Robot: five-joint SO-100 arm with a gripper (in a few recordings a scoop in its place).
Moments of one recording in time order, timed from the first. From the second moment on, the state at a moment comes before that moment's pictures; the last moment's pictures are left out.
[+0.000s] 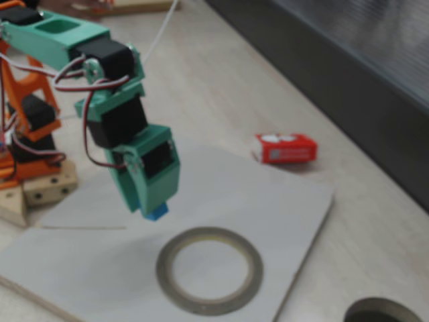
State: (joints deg) arm 6.3 92.5 93.1 72.6 99.4
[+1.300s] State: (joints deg) arm 6.3 70.1 73.7 72.8 99.4
